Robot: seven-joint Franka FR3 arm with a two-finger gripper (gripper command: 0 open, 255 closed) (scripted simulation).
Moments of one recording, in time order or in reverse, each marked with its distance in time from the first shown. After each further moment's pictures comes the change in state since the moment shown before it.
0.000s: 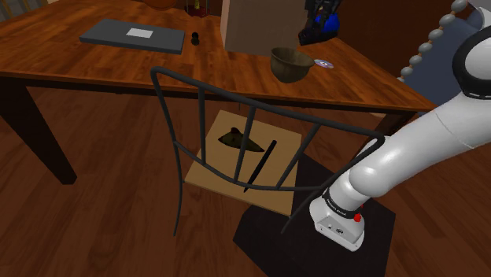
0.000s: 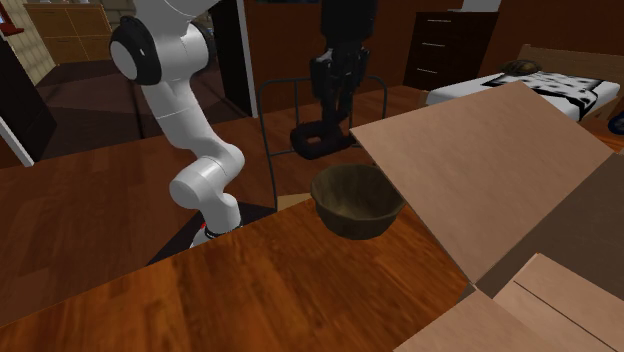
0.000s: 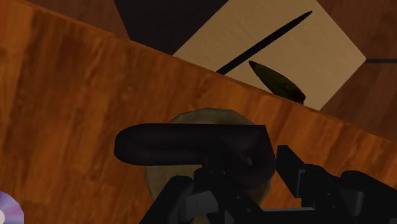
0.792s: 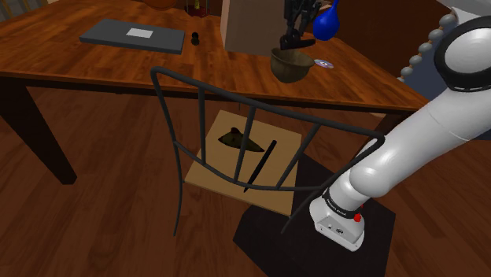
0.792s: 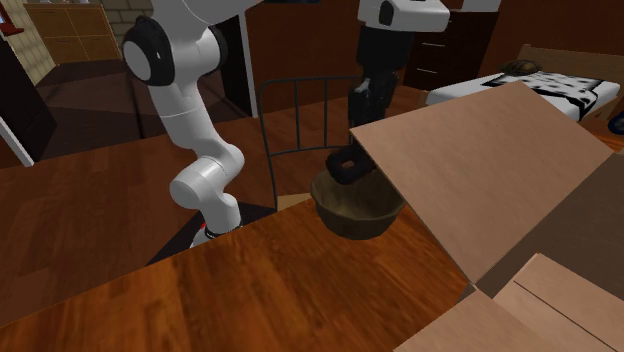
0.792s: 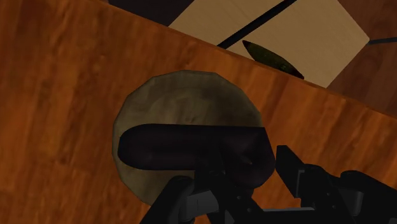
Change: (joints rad) arm 0.012 0.095 0.013 -0.016 0.017 0.109 0.027
